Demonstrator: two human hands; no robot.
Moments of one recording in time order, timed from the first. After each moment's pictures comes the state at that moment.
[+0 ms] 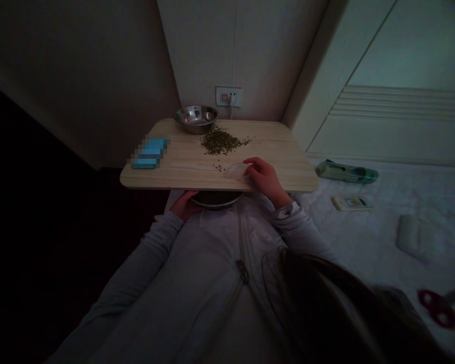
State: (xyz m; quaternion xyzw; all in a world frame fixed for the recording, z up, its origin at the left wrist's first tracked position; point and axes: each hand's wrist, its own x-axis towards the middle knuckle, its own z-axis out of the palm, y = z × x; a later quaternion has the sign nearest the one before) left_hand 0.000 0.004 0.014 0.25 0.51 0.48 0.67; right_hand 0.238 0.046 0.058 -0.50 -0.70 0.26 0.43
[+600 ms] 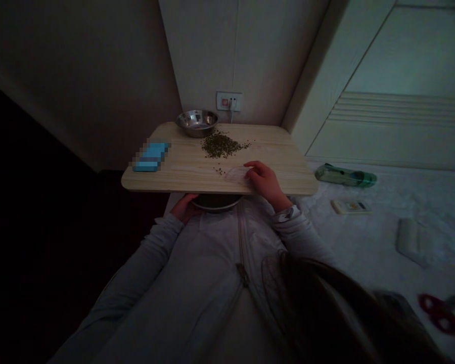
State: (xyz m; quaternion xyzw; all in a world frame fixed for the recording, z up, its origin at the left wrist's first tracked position) left_hand -0.001 0.005 0.013 0.26 0.52 0.47 0.67; right_hand 0.238 0.045 0.058 -0.50 -0.68 0.29 0.45
